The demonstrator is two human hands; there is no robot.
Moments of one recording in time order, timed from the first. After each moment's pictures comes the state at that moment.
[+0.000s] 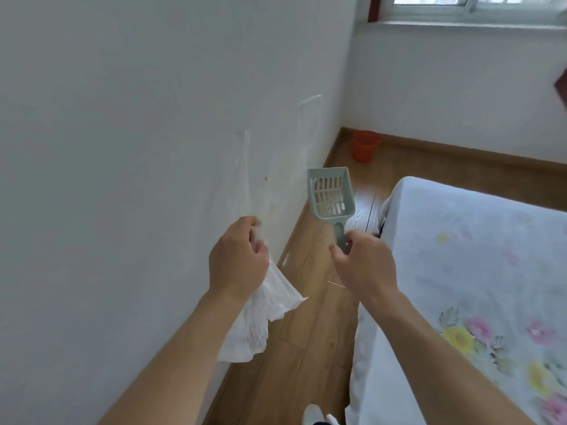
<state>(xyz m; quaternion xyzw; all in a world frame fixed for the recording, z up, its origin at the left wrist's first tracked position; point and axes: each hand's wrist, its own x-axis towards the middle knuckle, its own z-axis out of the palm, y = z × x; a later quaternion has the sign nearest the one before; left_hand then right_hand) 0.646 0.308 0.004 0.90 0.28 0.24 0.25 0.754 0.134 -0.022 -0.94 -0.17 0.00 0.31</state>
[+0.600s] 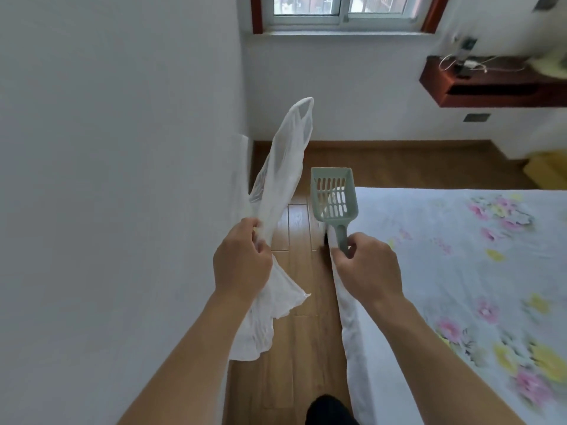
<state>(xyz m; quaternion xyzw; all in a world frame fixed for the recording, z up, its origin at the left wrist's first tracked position) 0.922 0.385 -0.007 0.92 0.11 0.20 0.32 0.938 0.183 0.000 -0.95 0.02 -0.06 0.30</state>
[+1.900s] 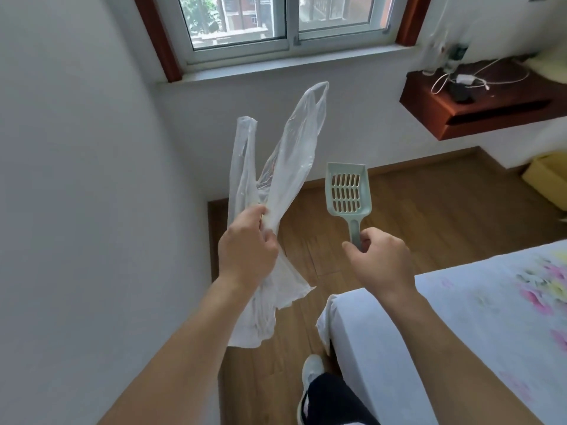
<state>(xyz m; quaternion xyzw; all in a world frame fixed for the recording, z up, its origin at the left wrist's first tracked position) 1.642 0.372 -0.001 0.92 -0.04 0.16 0.34 1.605 0.161 -0.022 -0.93 0.16 -0.07 0.32</state>
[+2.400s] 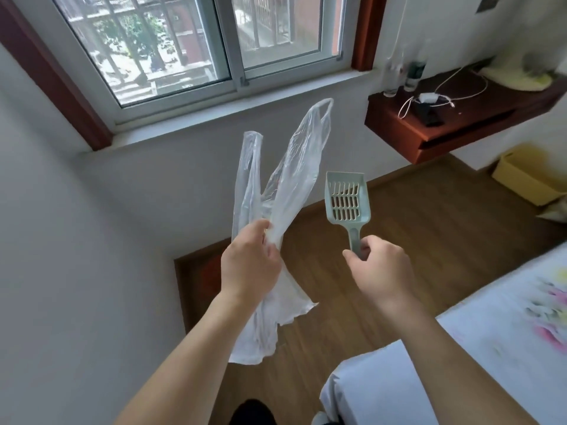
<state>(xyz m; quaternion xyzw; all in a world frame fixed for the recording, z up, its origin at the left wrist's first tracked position) 1.900 0.281 0.008 0.93 -0.12 0.11 0.32 1.836 0.078 -0.018 -0.92 0.25 -0.09 0.30</state>
